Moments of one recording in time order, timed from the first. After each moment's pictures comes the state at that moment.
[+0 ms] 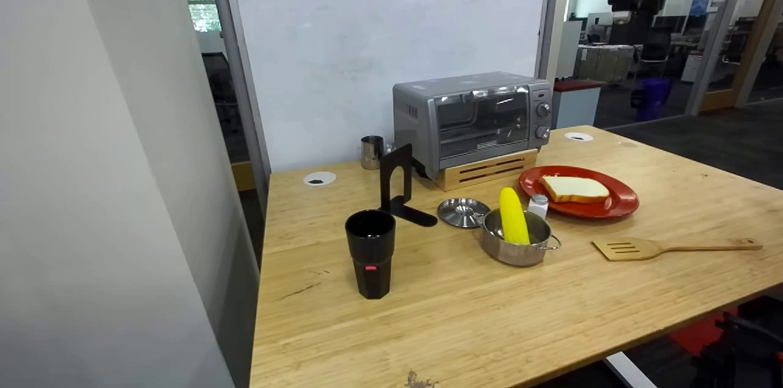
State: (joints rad) arm 0.00 -0.44 -0.08 -2.15 0.02 1.71 -0.05
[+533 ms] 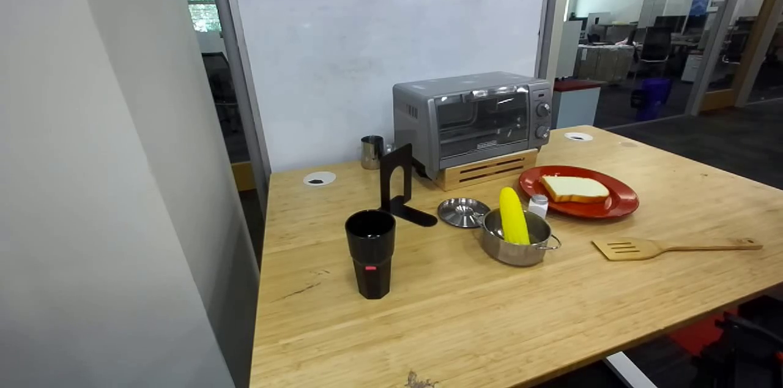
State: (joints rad) arm -0.02 -0.42 -0.12 -1.88 0.01 1.61 -0.09
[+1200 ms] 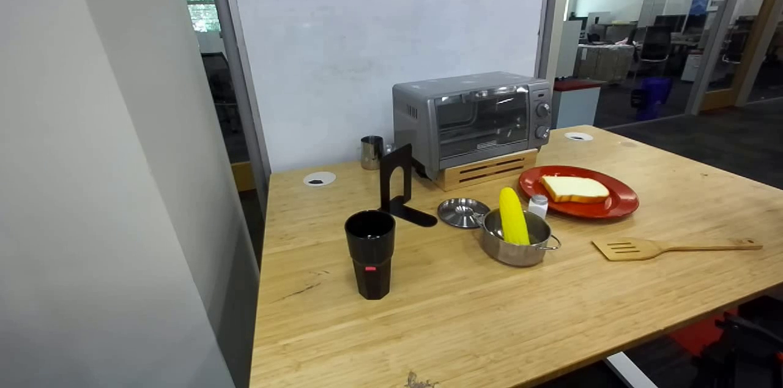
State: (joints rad) arm -0.11 -0.13 -0.35 -1.63 0.02 1.56 -0.36
